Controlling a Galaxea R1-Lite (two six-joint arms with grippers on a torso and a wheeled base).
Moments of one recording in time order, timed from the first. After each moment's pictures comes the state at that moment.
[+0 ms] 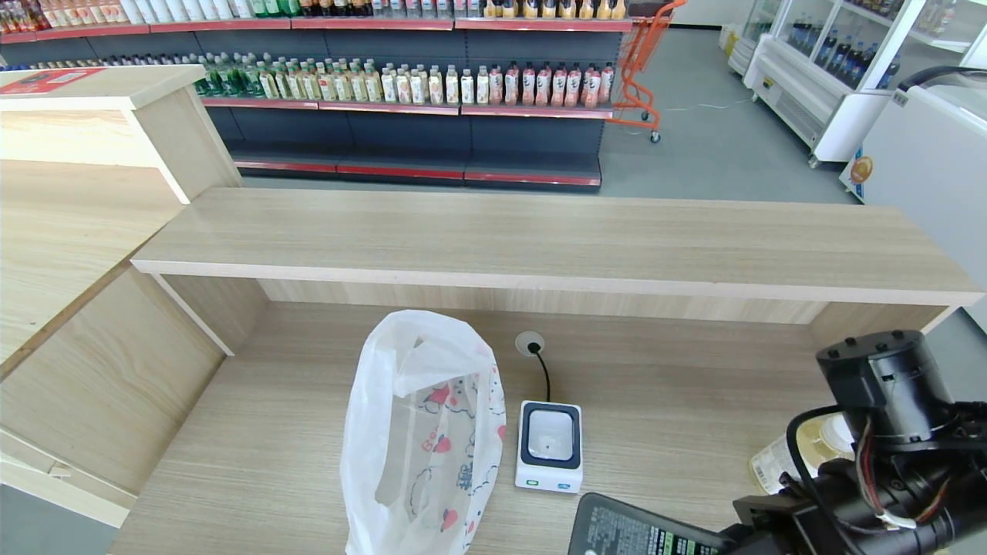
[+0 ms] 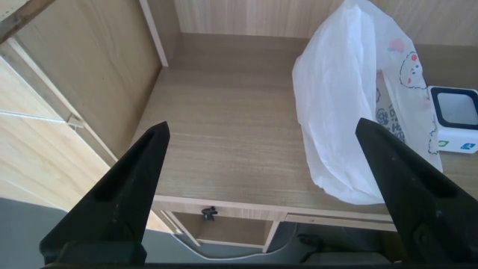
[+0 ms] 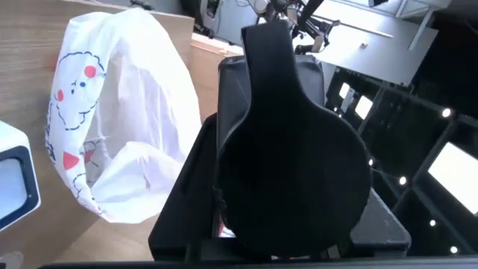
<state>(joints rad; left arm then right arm) 0.00 0.00 0.00 0.00 0.01 0.01 0.49 1.48 -0.53 -0.23 1.06 -2.80</state>
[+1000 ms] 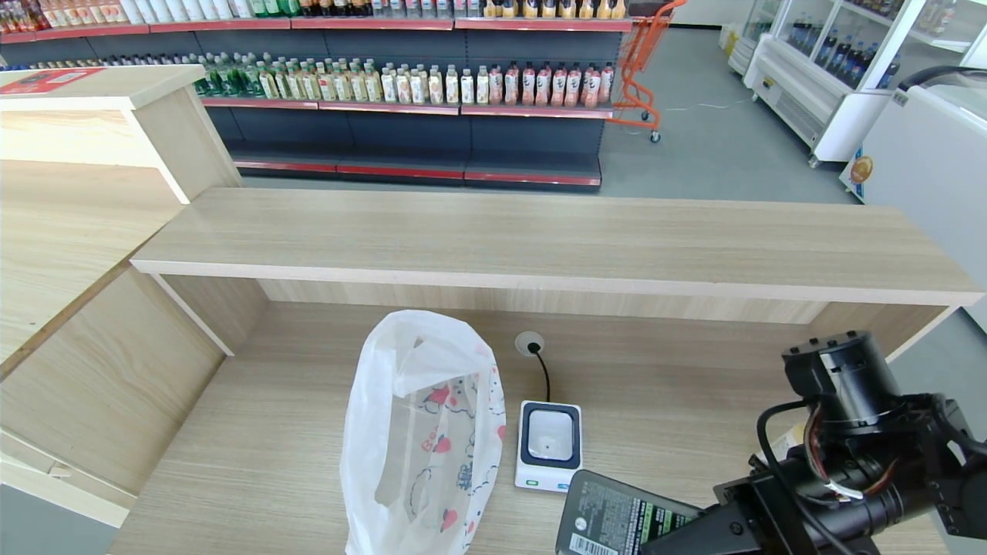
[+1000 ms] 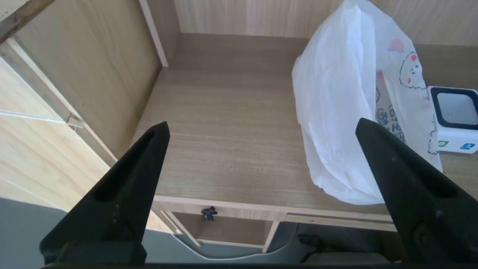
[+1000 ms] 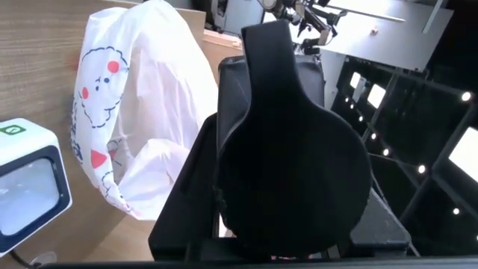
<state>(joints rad) 0.00 0.00 0.00 0.00 0.01 0.01 0.44 1.60 -0.54 -0.28 1.10 -2.80</state>
